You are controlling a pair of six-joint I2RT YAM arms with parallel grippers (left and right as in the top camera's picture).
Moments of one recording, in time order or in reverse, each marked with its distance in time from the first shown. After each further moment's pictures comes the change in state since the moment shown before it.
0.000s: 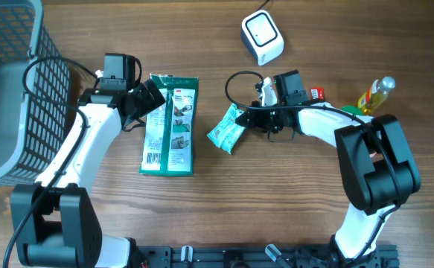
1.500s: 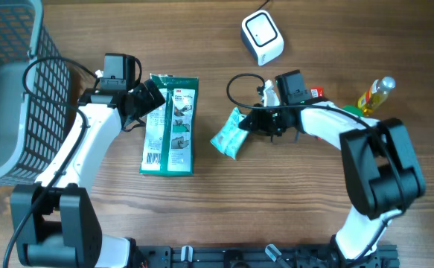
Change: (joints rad) left arm 0.000 0.000 0.000 0.000 0.000 0.000; right arm -0.018 -0.063 0.009 -0.166 0.013 -0.061
